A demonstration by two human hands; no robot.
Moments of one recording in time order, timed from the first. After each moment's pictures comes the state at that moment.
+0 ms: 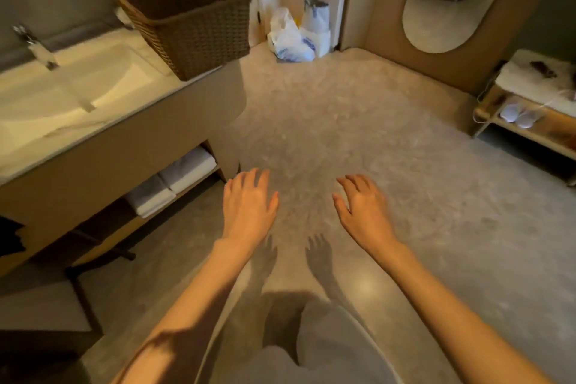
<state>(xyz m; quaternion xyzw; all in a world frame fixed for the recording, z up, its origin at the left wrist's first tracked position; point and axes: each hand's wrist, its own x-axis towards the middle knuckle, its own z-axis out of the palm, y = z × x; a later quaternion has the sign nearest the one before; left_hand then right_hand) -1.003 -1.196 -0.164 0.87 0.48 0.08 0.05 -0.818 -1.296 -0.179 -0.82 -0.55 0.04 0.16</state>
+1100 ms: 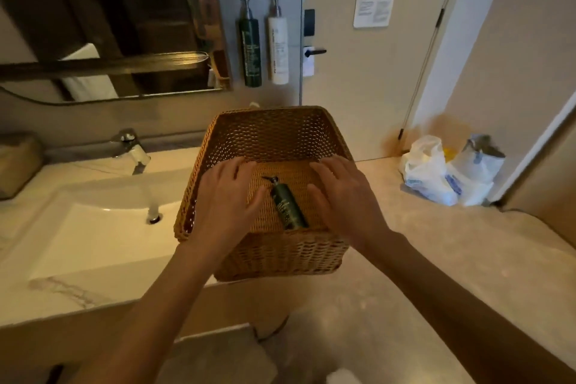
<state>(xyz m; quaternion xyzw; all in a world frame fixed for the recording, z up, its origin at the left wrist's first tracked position) -0.900 -0.619 -0.047 0.69 0.68 0.24 -0.06 -0.700 -0.588 -0.049 -0.50 -0.82 0.00 0.28</state>
